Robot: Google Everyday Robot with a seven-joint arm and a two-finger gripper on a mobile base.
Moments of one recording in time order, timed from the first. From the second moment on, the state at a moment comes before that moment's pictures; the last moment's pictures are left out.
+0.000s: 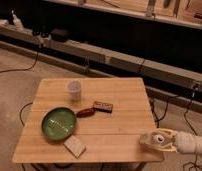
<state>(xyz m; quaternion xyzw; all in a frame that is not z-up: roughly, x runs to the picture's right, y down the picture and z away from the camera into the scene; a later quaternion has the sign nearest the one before) 0.272 0.235 0.653 -0.10 -0.64 0.25 0.72</state>
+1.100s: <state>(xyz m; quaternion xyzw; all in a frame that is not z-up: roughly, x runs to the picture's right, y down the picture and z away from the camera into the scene) 0.260 0.233 0.659 -0.22 -0.63 0.29 0.69</state>
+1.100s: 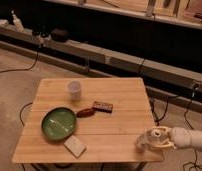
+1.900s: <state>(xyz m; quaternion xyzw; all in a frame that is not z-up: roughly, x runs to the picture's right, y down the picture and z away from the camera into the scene) 0.264 0.235 0.662 -0.24 -0.61 0.30 0.70</state>
